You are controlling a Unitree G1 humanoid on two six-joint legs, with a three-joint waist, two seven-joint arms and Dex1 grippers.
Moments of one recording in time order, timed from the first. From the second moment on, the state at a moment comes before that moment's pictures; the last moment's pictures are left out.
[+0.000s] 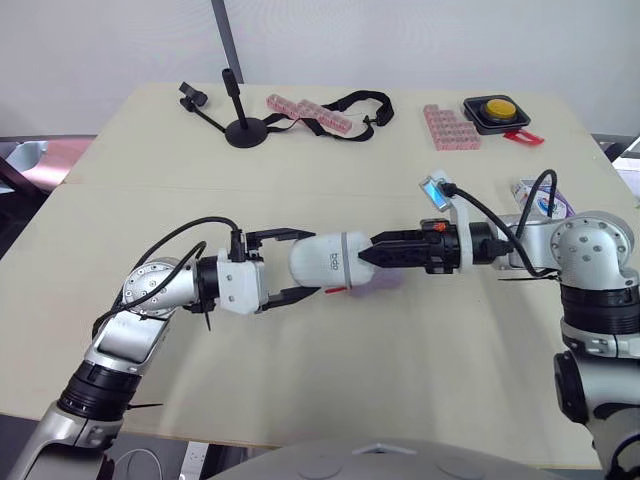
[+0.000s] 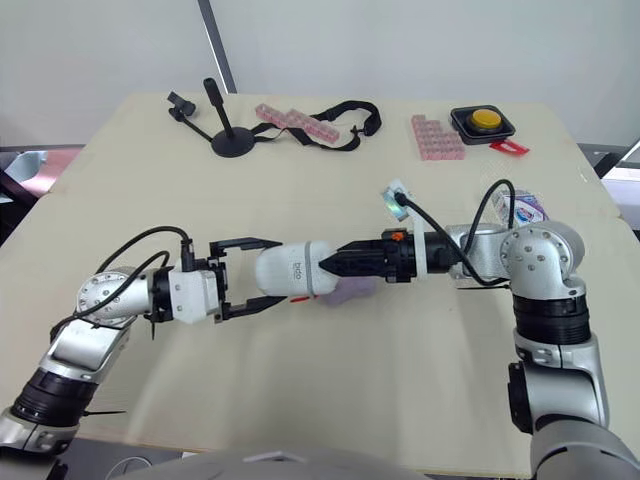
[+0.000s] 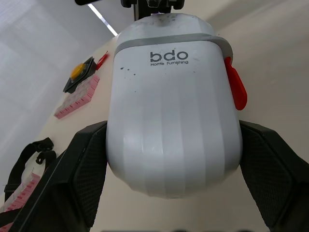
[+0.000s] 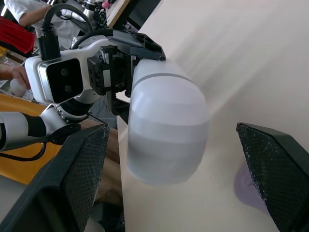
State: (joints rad) left arm -0.17 0.61 -0.13 -0.22 -0.15 -0.38 -0.99; right arm -0.59 -0.51 -0.11 -0.18 1.21 1.50 0.61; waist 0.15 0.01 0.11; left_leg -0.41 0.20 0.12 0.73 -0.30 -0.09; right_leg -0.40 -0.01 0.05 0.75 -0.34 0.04
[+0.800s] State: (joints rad) left arm -0.17 0.61 -0.14 -0.21 -0.12 -0.38 -0.96; right arm -0.59 -0.47 -0.13 -0.16 1.33 1.56 0.44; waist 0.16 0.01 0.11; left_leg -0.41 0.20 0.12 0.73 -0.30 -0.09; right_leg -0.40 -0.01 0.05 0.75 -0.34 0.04
